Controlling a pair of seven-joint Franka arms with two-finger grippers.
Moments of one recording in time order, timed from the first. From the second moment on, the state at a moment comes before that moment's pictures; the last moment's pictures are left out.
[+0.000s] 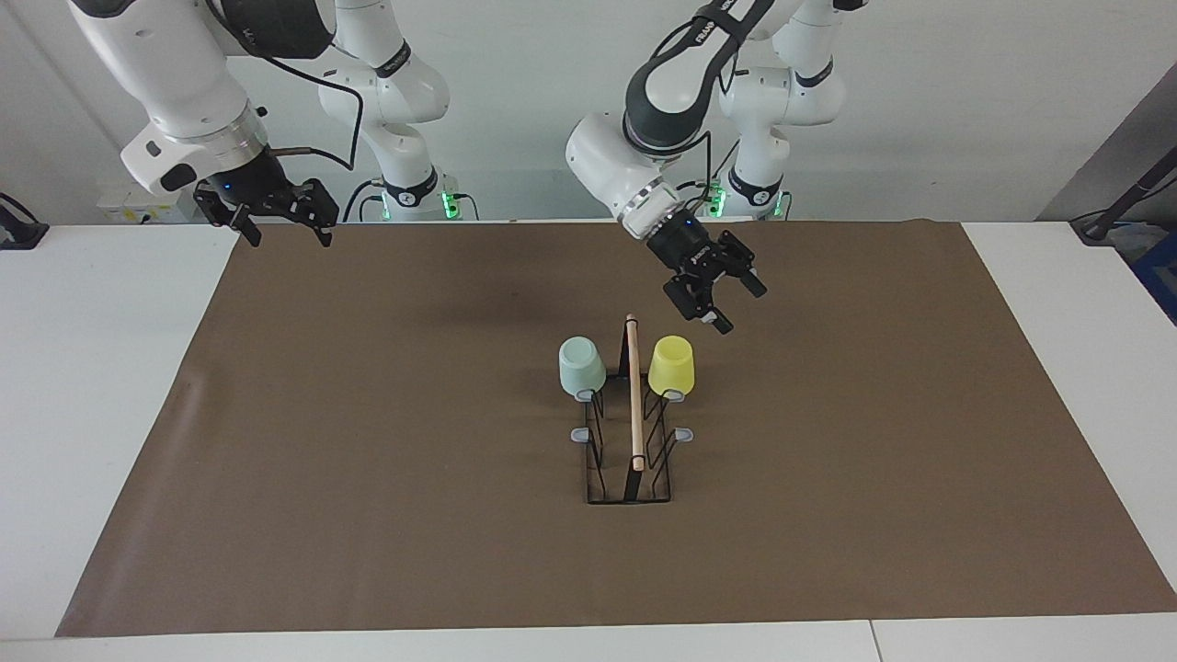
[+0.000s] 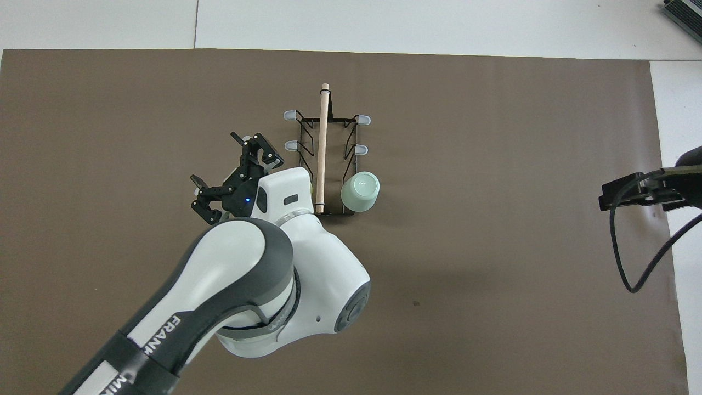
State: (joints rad) left arm -0.16 0.08 -0.57 -1.98 1.26 1.86 -2.10; right arm 0.00 -0.03 -0.01 -1.61 -0.01 1.48 0.02
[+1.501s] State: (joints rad) left arm -0.15 -0.17 0.06 -2.20 1.12 2.68 -1.73; right arm 0.01 -0.03 0.00 -1.62 -0.02 1.51 0.05
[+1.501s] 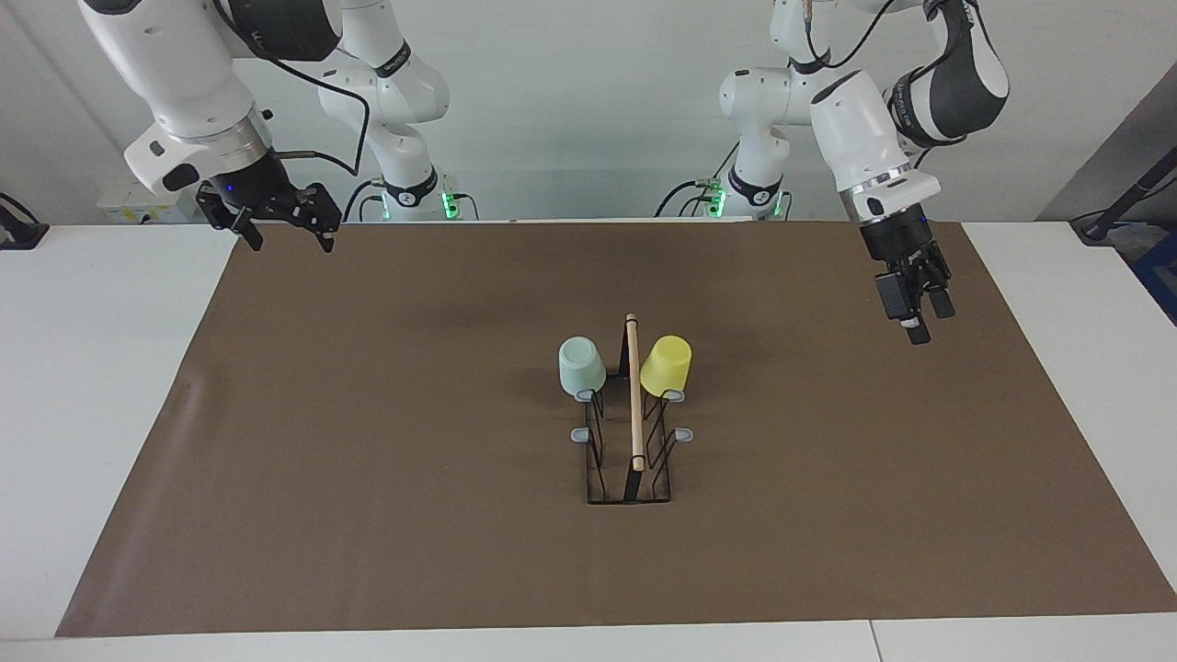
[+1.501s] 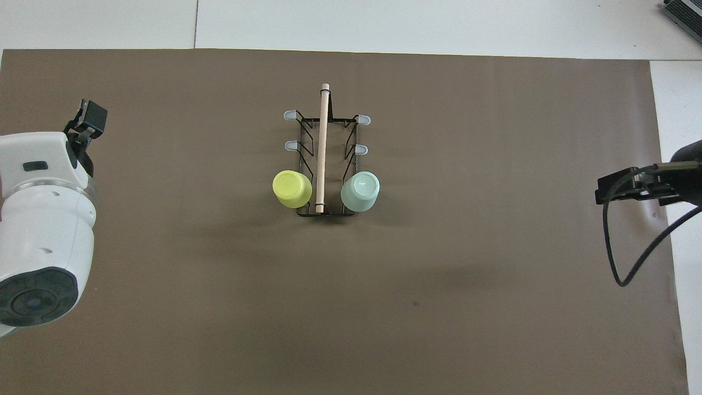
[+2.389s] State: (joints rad) left arm -0.15 -0.09 0.06 -1.93 0.53 2.37 -0.82; right arm 0.01 -0.03 0.00 -1.62 -0.02 1.51 0.05
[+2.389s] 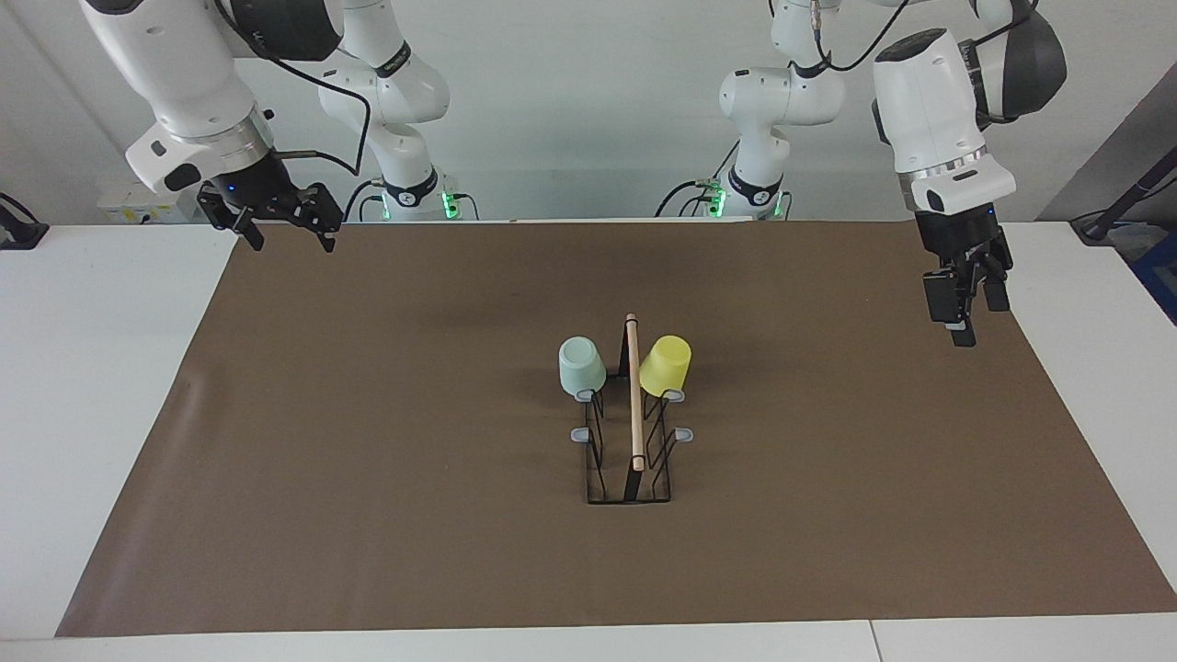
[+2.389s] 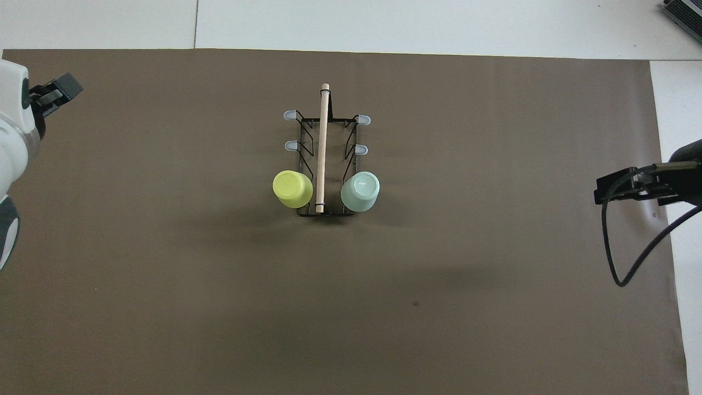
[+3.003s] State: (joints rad) left arm -0.10 -0.08 0.09 -1.71 0.00 1.87 -0.15; right arm 0.01 -0.03 0.00 -1.62 -0.02 1.51 0.05
